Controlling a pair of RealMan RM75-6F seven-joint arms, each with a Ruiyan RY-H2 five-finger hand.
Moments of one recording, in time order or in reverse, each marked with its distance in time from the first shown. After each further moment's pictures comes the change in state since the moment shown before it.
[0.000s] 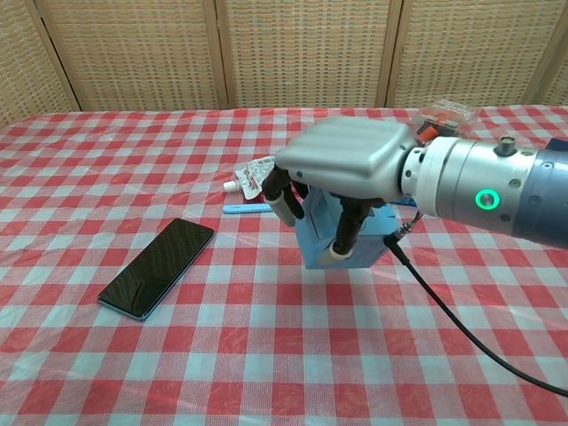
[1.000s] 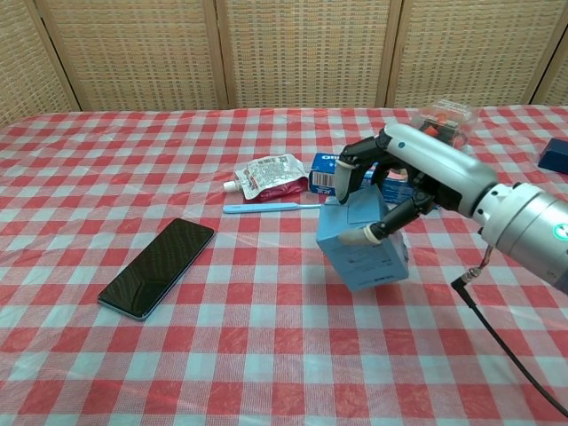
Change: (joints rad) left arm -0.005 -0.014 0.009 -0.012 0.010 0.000 0.023; right arm -0.215 -0.207 -0.061 0.380 -0.120 0.349 0.827
